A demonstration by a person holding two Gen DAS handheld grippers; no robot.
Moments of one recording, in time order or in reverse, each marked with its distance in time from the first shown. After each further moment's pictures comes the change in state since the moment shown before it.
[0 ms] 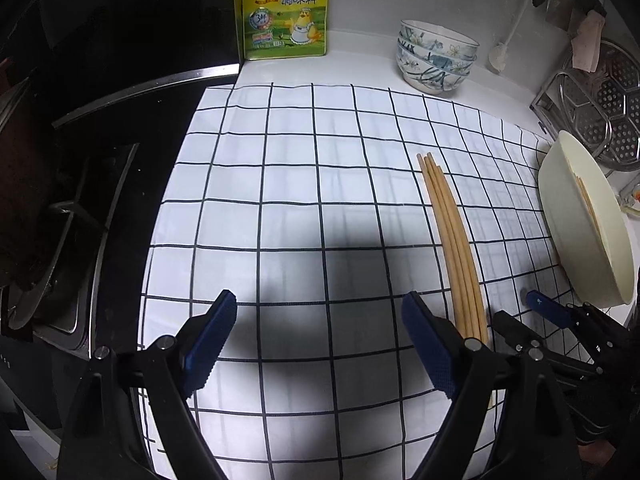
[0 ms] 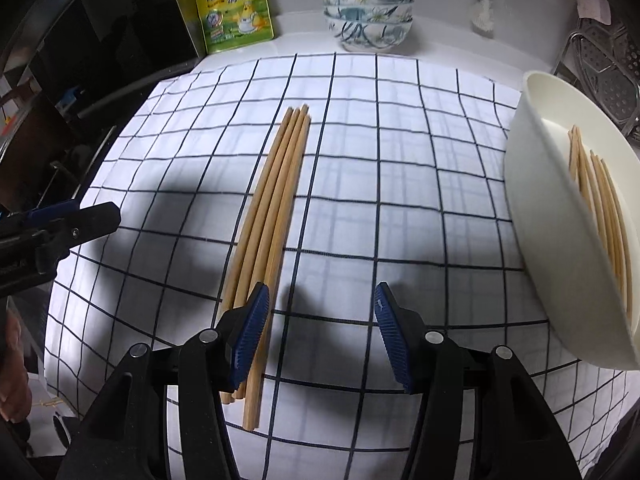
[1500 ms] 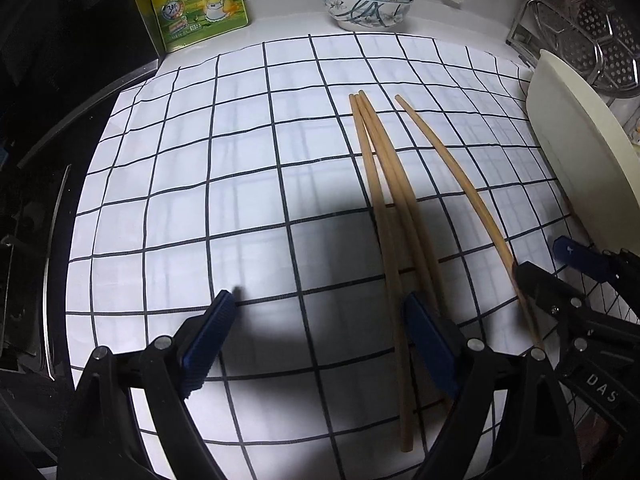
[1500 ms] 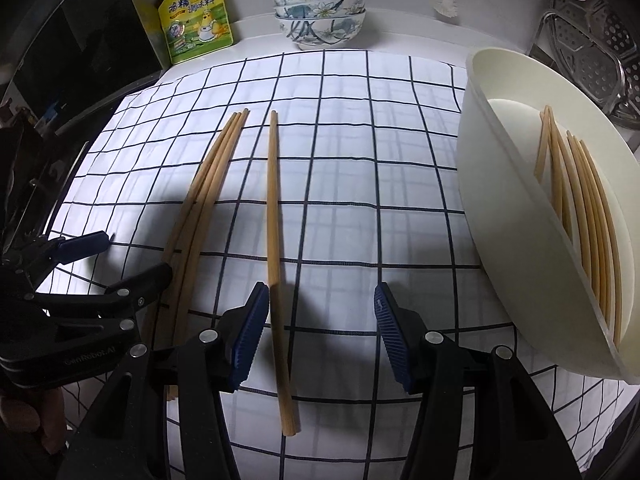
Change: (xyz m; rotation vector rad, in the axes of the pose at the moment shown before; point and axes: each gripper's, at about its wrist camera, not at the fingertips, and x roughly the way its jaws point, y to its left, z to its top) left arm 0.049 -0.068 -0.011 0.156 0.065 0.029; right arm 0.000 -0.037 -0.002 0.046 -0.010 -0.040
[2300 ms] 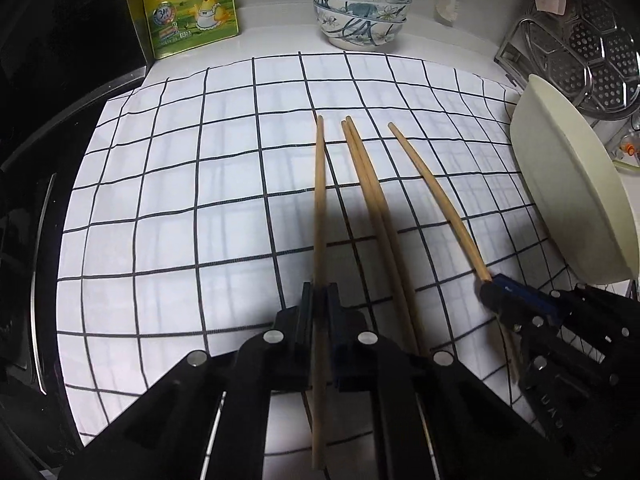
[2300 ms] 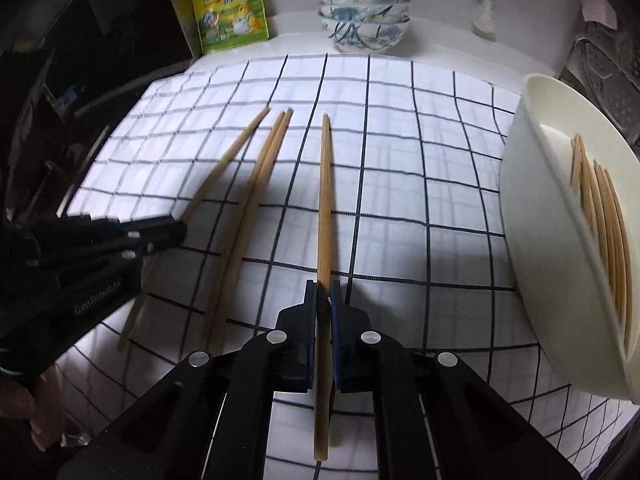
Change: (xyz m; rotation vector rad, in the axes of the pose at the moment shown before) left arm -0.009 0.002 0.018 -0.018 -0.019 -0.091; right arm -0.001 0.022 0.008 -0.059 -0.011 0.050
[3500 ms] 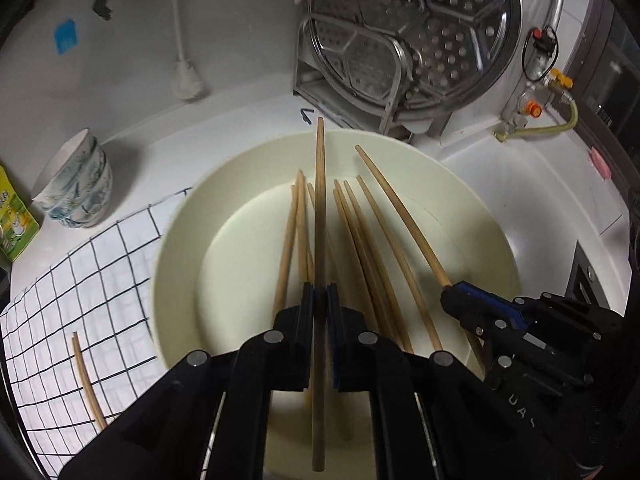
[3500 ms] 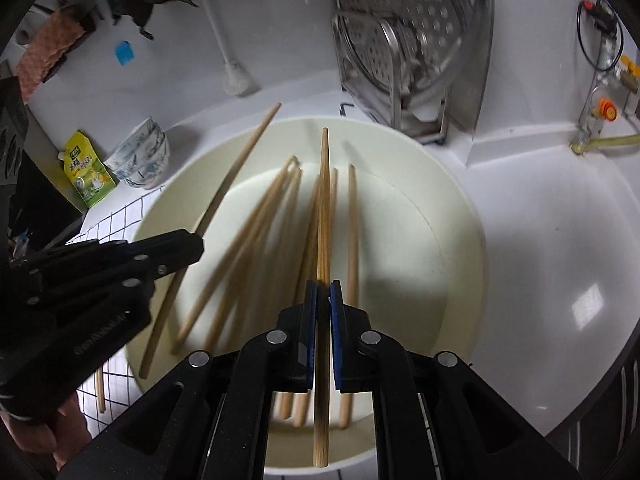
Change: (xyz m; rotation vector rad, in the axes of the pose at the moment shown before) left arm -0.012 -0.298 0.102 0.322 -0.101 -0.168; right arm -0.102 -0.271 -0.011 0.356 -0.155 -0.090
